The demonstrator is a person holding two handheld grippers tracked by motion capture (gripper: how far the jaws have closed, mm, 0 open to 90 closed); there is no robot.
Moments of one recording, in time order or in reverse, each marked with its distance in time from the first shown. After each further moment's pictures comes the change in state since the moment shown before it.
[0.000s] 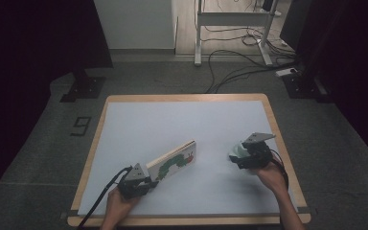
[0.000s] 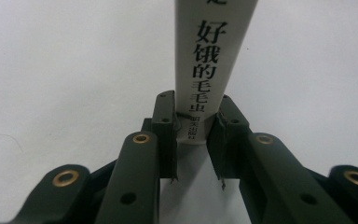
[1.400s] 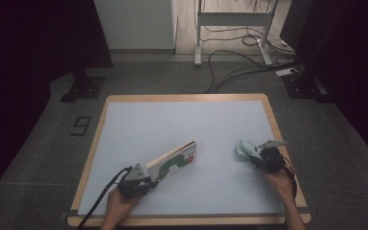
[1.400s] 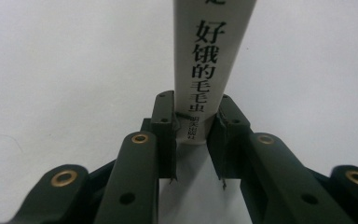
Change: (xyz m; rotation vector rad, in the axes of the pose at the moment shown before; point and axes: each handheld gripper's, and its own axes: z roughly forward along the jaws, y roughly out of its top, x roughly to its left) left arm -0.001 0.000 0.000 -0.003 0.002 0.000; right arm -0.038 -0.058 0.009 0.100 -0.157 0.167
